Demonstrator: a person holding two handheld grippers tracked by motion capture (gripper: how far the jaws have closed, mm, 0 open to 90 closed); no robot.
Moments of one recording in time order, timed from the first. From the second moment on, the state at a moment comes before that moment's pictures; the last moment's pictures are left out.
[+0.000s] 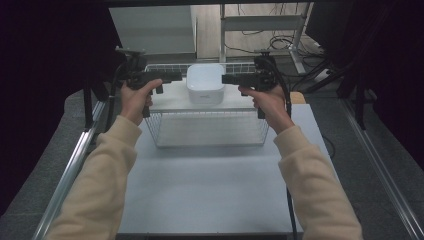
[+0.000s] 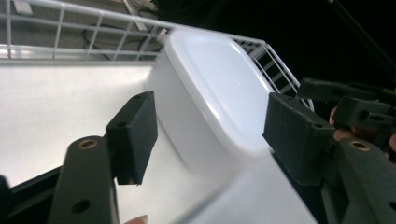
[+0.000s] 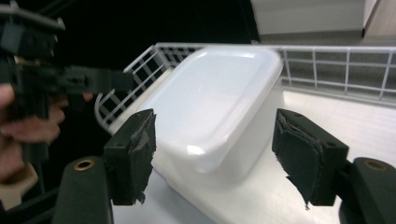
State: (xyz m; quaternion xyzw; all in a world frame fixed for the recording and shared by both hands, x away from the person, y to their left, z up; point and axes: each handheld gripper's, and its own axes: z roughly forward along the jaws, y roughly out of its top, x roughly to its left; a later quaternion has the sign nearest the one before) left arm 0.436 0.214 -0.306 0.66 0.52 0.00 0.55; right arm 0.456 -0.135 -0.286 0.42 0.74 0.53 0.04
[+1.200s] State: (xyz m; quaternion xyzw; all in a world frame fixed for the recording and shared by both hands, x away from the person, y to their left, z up) left arm 0.272 0.225 -0.431 0.74 0.47 0.09 0.47; right arm 0.303 -0.234 -0.426 0.36 0.78 0.50 0.13
